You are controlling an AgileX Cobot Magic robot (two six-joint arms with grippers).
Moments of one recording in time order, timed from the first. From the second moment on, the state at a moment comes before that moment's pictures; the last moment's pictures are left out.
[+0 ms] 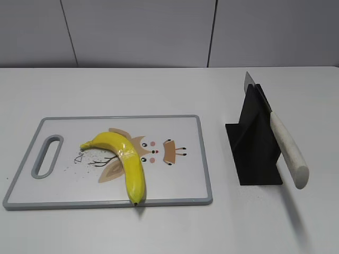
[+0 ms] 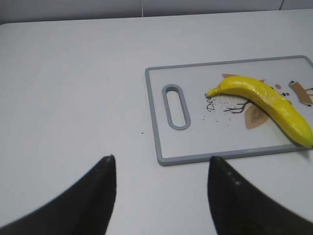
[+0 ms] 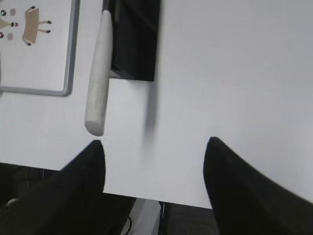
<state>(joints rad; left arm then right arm) -0.18 -0.01 -0.49 0.00 1.08 0.06 0.11 0.96 -1.04 0.16 1.21 0.03</state>
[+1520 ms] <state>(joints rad) -0.18 -0.01 -0.49 0.00 1.08 0.06 0.46 1.62 -1.07 0.06 1.06 0.42</state>
